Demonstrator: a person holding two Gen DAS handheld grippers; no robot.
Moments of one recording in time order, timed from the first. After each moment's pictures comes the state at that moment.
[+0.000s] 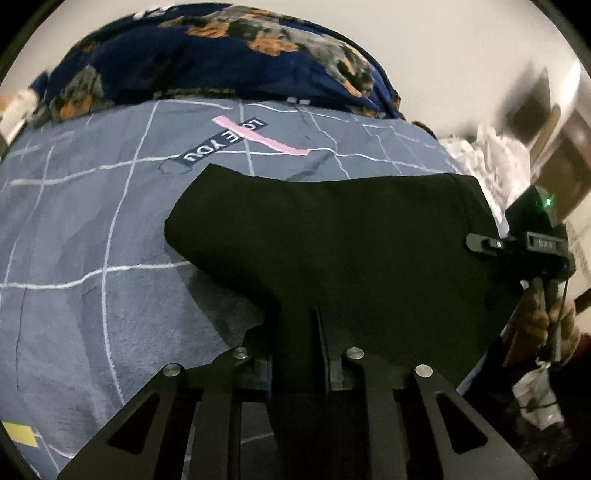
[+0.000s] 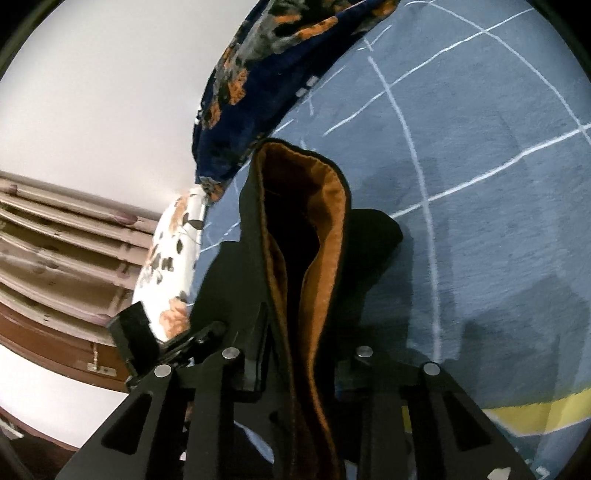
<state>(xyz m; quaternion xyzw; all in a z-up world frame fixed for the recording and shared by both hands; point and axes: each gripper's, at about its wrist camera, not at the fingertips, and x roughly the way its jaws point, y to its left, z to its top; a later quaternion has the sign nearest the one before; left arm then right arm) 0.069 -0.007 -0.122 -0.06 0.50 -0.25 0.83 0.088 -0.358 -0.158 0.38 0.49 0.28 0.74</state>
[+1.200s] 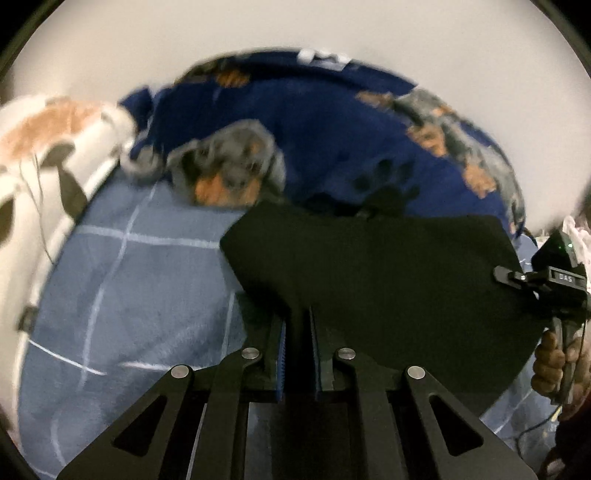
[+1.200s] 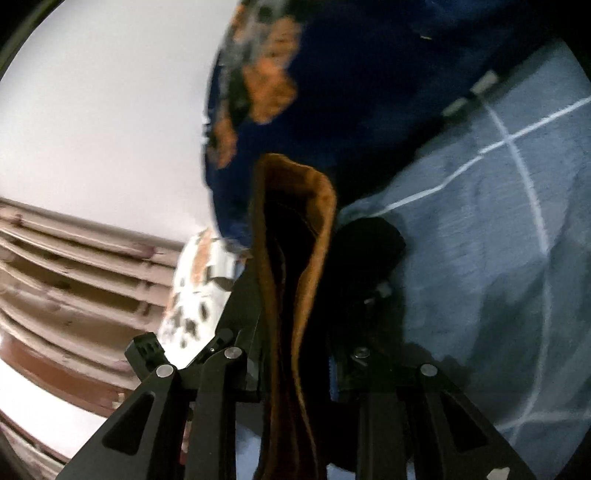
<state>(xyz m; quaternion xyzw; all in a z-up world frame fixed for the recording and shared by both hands) 0.257 0.150 -0.128 -0.09 0.44 -0.09 0.89 0.330 -0.221 -0.168 0.41 0.47 0.33 0.71</state>
